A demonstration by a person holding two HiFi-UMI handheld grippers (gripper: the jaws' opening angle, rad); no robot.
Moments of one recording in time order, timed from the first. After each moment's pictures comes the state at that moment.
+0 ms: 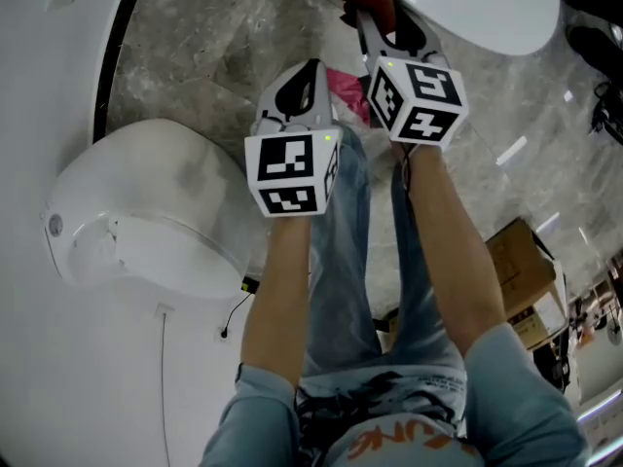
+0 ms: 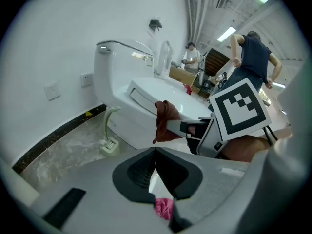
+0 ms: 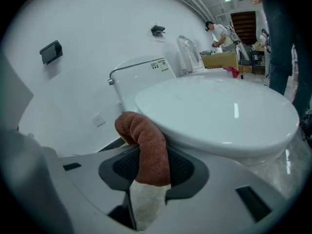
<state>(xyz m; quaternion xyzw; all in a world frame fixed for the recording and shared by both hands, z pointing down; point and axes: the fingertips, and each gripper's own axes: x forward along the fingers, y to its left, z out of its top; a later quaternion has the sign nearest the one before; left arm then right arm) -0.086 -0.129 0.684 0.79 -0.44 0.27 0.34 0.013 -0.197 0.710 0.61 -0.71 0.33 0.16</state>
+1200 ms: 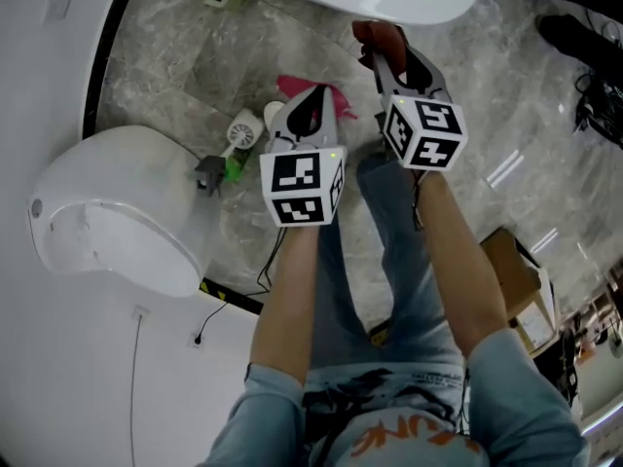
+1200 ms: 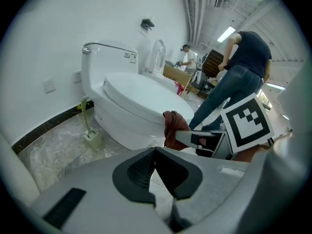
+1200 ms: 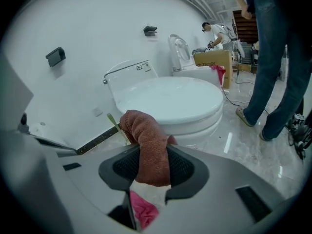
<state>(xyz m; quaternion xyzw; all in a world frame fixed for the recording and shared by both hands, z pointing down) 0.048 -0.042 0.671 0.78 -0.44 0.26 0.35 0.164 -0.085 0.708 0.59 -0.70 0.34 0.20</state>
